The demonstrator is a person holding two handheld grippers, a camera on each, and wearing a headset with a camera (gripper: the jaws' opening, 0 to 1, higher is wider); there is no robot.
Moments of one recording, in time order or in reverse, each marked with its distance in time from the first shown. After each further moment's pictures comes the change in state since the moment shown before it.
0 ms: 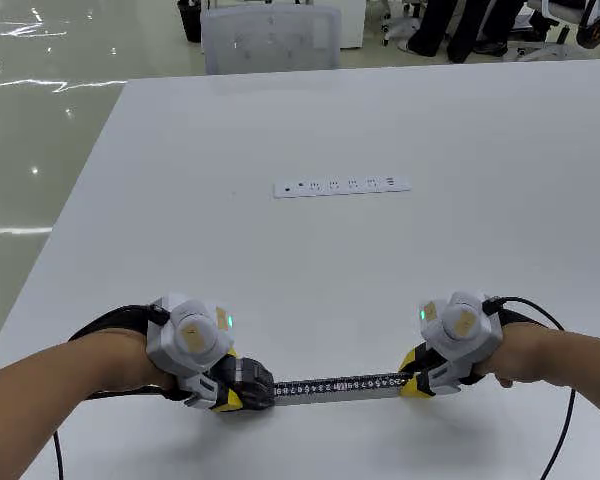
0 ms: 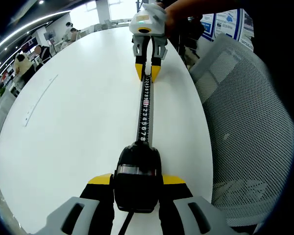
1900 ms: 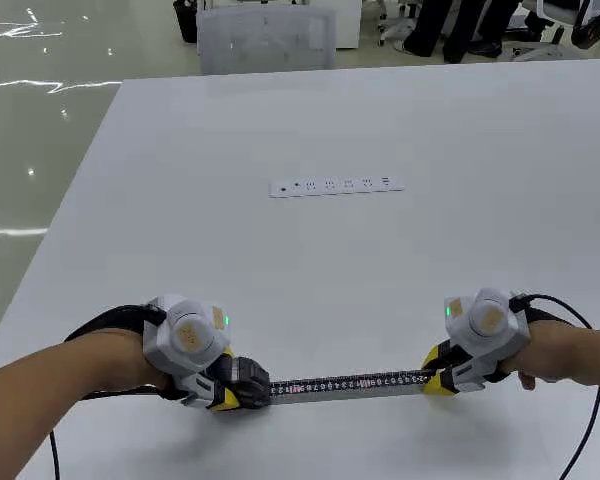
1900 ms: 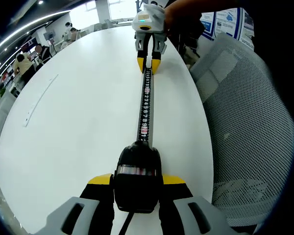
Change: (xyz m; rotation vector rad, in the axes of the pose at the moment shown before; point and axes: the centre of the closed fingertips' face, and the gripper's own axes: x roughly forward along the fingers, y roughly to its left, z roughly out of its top) left arm 0.001 0.001 0.000 0.006 0.008 0.005; right arm -0.018 -0.009 -0.031 0.024 0.029 -0.022
